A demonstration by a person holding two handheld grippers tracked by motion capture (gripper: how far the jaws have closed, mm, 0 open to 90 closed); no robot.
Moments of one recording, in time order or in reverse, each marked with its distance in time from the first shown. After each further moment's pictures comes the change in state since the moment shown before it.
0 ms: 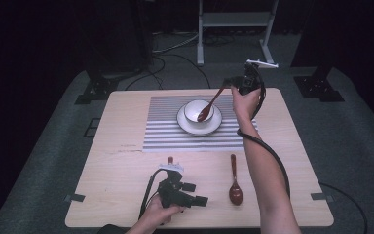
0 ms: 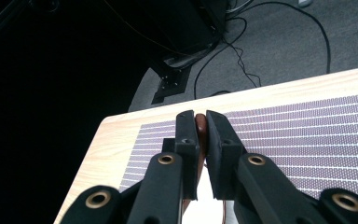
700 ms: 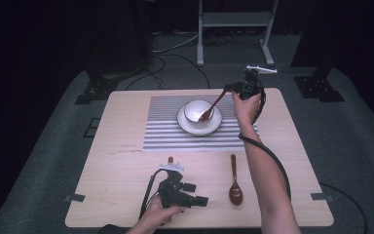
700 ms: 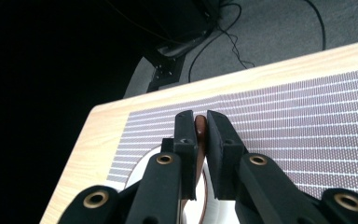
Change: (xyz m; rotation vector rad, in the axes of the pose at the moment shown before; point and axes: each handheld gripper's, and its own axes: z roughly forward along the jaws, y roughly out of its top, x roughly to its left) left arm 0.000 0.000 0.001 -0.001 -0.002 -0.001; right arm -0.016 -0.012 0.008 0.046 -0.022 0.009
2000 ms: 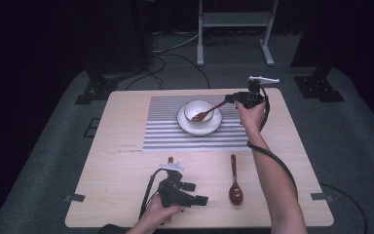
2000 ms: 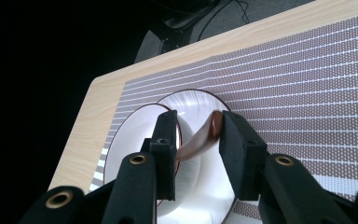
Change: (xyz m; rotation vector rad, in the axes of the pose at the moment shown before) left arm 0.001 0.001 0.000 -0.002 0.009 0.002; right arm -0.035 -0.018 0.003 0.109 0.054 0.033
